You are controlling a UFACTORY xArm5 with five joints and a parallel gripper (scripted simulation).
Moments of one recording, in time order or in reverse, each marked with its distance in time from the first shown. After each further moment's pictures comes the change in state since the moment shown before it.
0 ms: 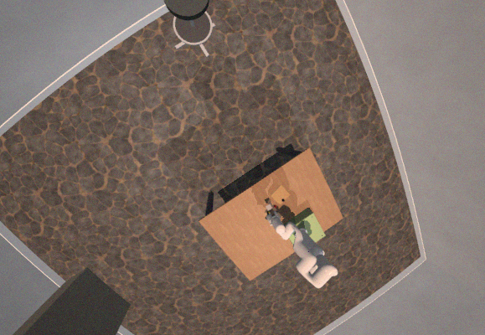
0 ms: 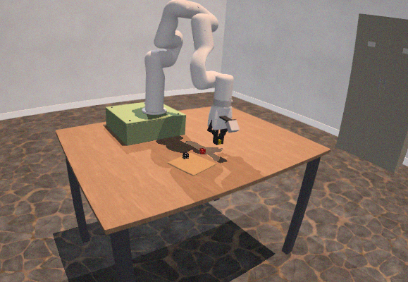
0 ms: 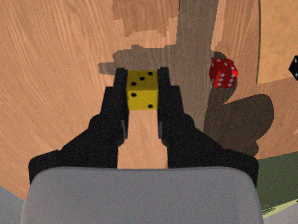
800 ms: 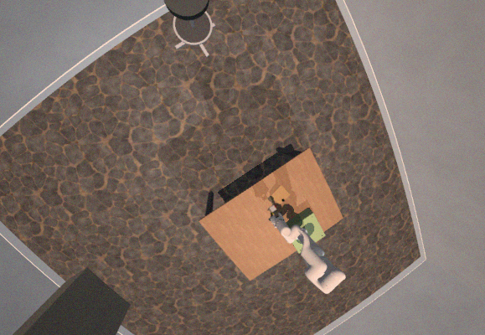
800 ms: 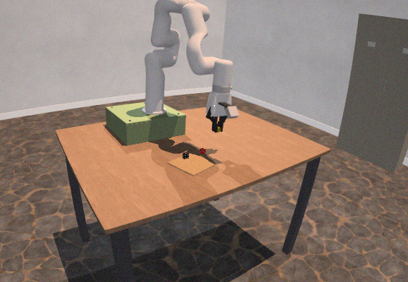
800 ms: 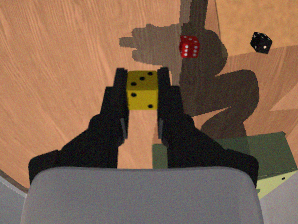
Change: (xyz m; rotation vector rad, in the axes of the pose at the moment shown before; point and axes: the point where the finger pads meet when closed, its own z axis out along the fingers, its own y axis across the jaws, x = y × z) arm 0.010 0.020 -0.063 0.000 -0.001 0.003
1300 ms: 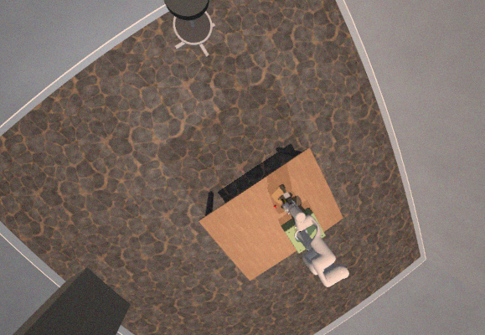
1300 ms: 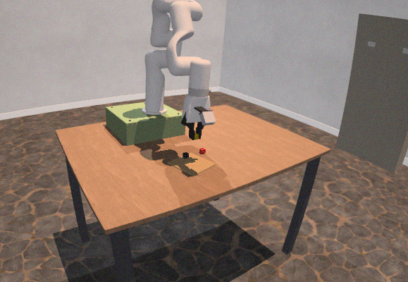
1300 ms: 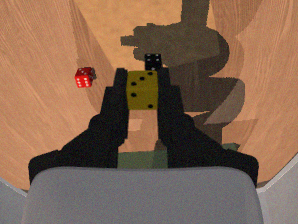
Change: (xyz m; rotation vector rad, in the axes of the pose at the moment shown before) arm 0.043 0.138 -0.003 0.004 -0.002 0.040
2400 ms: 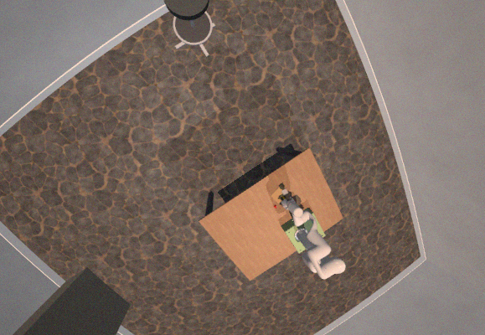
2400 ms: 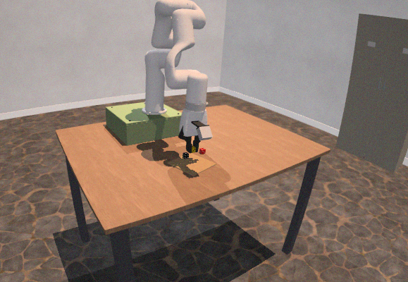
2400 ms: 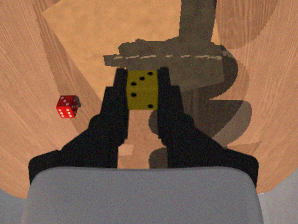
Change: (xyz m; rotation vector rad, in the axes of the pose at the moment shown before) arm 0.003 0.010 0.052 0.000 -0.004 -0.004
